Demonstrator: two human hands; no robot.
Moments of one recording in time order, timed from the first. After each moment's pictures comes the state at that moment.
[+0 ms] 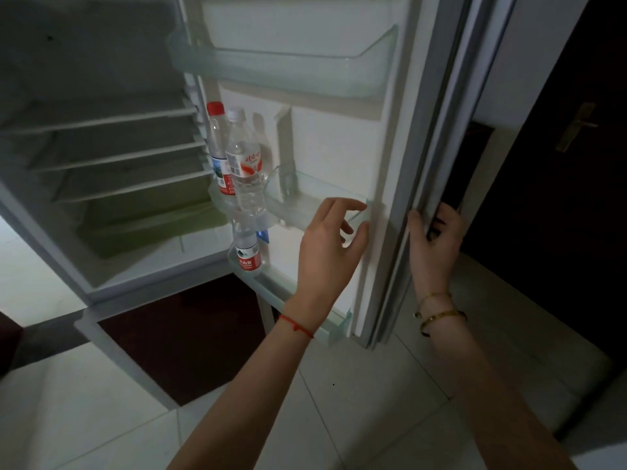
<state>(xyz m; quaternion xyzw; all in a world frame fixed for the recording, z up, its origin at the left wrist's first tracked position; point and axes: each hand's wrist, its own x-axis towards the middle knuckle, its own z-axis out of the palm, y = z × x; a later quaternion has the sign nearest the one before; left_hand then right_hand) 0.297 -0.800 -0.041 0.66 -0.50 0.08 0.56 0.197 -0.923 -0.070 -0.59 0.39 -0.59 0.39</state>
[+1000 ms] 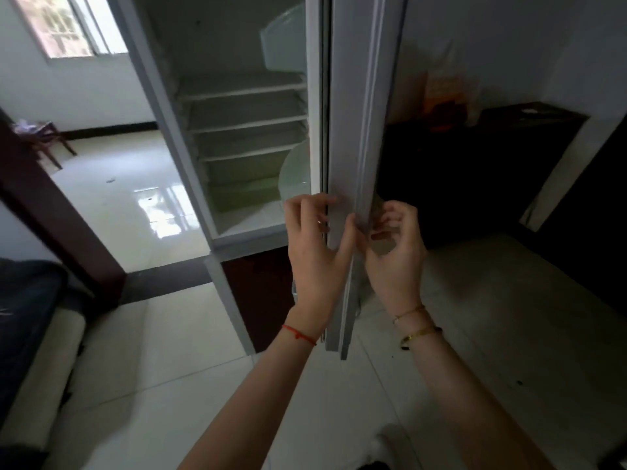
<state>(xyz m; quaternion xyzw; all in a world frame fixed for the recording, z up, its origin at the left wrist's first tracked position) 0.371 -0.530 -0.057 0.66 -0.36 0.18 0.63 0.304 -0.614 -0.073 -0.74 0.19 -0.52 0.37</state>
